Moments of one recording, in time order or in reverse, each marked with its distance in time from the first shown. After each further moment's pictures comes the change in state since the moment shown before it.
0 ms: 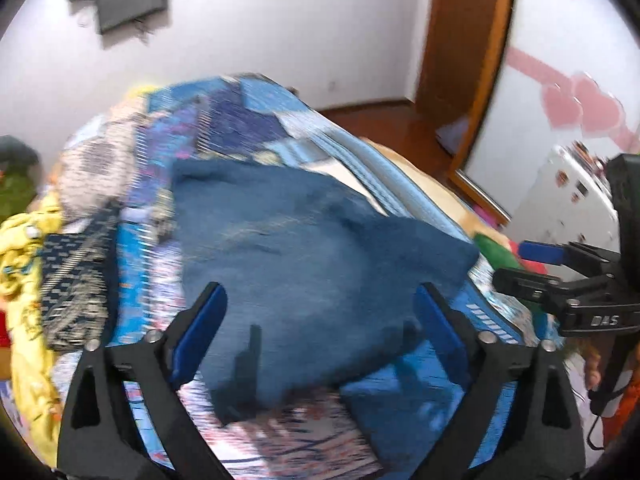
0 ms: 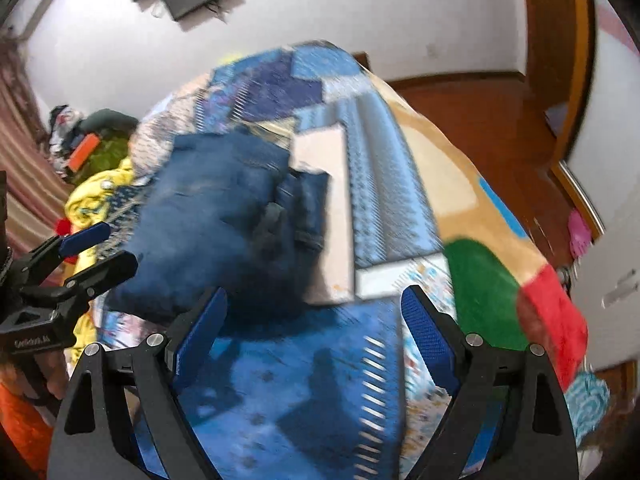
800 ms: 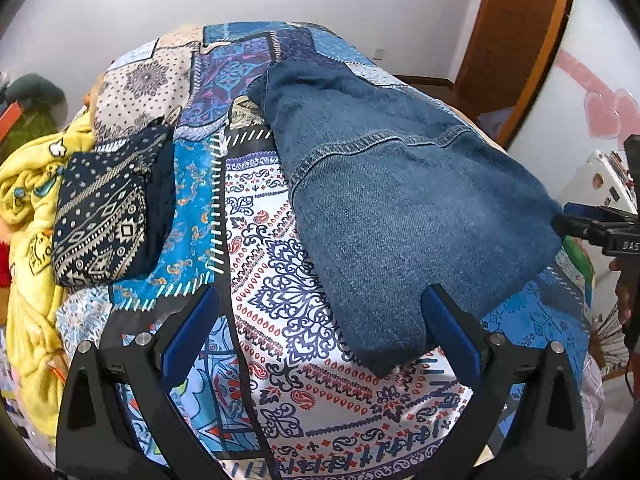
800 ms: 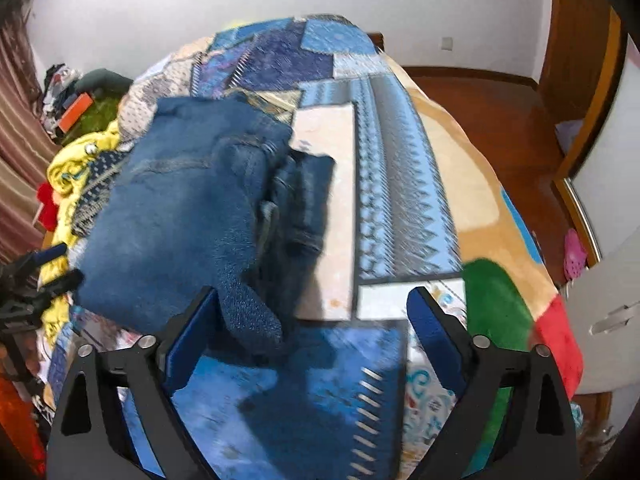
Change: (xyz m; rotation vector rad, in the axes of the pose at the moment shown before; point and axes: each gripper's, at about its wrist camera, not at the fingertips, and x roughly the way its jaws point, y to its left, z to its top) left arm 0.024 0.086 -0.061 -0.107 0.141 0.036; right arm 0.046 -0.002 0.005 -0.094 0.122 -0.061
